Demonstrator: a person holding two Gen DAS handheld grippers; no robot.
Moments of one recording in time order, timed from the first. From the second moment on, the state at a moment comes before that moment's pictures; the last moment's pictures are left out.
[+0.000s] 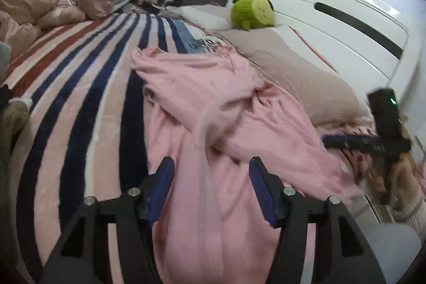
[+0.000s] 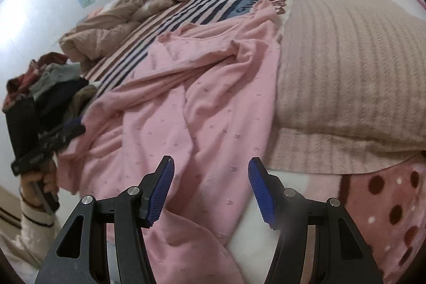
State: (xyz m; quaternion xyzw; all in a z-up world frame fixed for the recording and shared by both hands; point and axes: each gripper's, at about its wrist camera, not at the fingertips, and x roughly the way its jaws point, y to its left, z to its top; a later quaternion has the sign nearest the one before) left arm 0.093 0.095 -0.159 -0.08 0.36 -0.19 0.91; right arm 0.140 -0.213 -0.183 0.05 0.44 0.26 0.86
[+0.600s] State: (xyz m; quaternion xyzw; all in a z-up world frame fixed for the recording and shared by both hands) left arm 0.057 0.022 -0.189 0.05 0.41 -0.33 0.85; right arm 0.130 -0.181 -0.156 0.03 0.41 0.28 0.87
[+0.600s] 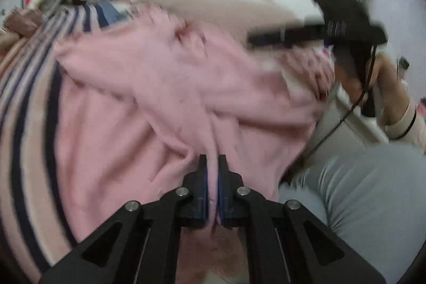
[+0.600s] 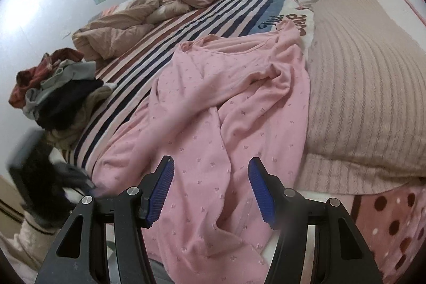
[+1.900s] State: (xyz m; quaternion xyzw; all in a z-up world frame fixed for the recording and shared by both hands) left arm 0.125 0.098 -0.161 -0.08 0.36 -0.23 0.90; right arm 0.272 -0.104 -0.197 -0.33 0.38 0.10 0.86
